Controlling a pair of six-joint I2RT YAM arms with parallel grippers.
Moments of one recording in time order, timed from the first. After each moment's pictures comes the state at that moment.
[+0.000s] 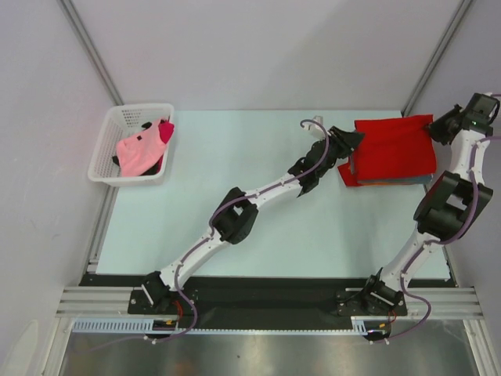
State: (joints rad) left arm -0.91 2.78 2.47 0.46 -0.20 -1.14; right arm -0.54 1.93 1.79 -0.51 -0.28 0.56
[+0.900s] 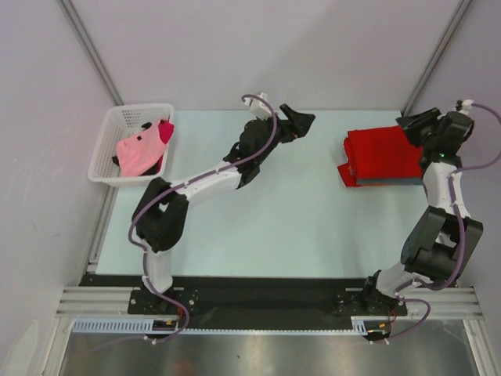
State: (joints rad) left arm -0.73 1.97 1.52 0.55 -0.09 -0.81; right arm -0.42 1.55 1.26 0.03 -0.38 0.75
